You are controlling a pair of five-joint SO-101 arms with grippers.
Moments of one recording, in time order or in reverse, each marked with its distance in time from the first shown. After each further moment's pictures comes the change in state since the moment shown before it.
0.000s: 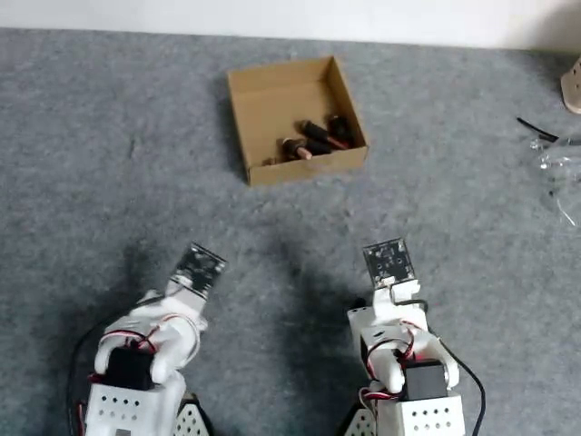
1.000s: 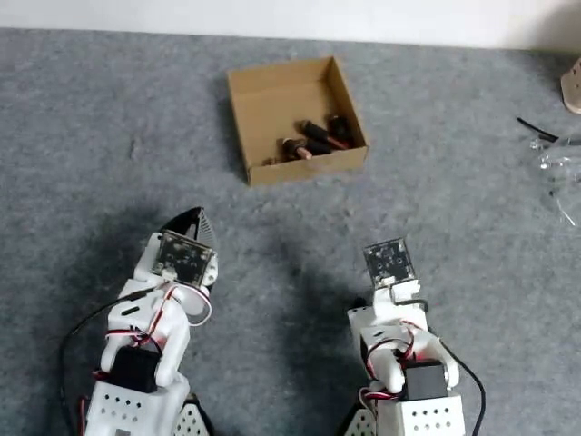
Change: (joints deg) left arm 5.9 0.1 0.0 -42.6 7.1; right arm 0.0 0.0 0.0 0.0 0.0
